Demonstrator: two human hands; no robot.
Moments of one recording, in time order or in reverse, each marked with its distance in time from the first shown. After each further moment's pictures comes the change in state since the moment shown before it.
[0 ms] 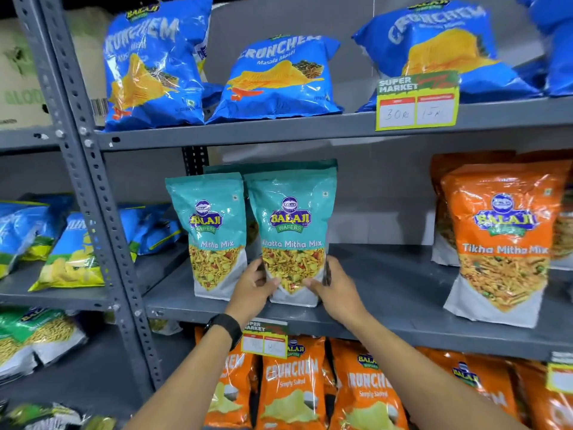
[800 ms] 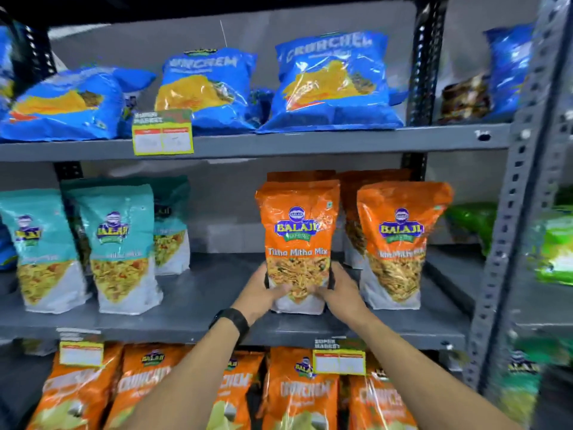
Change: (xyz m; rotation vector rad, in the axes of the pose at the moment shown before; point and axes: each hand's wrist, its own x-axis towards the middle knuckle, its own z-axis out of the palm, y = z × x) left_hand -0.041 0.120 0.374 -0.089 -0.260 0.128; right_hand -0.055 0.100 -0.385 -0.109 0.070 0.010
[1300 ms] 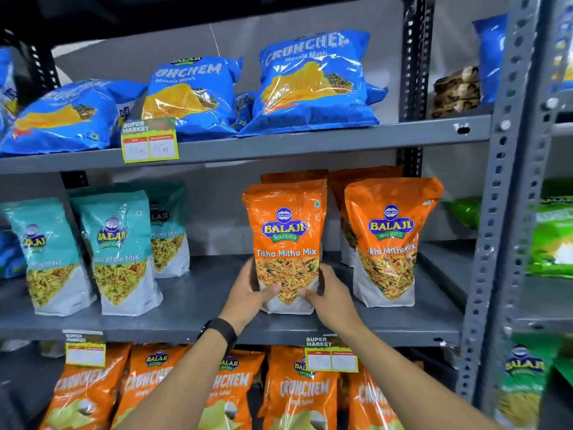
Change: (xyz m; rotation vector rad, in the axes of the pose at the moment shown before) left_hand -0.021 0.009 0.008 -0.044 0.169 -0.023; right_hand -0.024 -0.008 0.000 -0.015 0.041 -0.062
